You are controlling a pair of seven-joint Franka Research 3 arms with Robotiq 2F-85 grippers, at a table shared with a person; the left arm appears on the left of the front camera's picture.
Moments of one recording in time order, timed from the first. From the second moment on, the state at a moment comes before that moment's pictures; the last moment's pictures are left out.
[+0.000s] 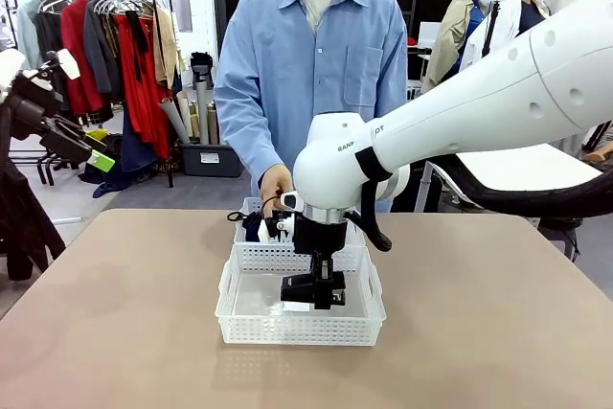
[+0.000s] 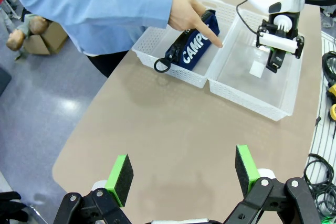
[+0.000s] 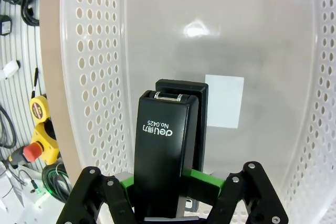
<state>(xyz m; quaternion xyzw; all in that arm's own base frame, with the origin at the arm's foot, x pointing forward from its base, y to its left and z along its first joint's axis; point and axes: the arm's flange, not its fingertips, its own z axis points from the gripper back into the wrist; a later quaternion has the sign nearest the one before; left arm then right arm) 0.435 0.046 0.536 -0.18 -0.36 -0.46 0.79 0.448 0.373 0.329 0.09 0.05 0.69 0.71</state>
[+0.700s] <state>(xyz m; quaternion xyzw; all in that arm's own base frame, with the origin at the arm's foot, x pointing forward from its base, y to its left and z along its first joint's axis) 0.435 0.046 0.536 -0.18 -0.36 -0.46 0.79 0.454 0.378 0.318 0.10 0.06 0.69 0.71</state>
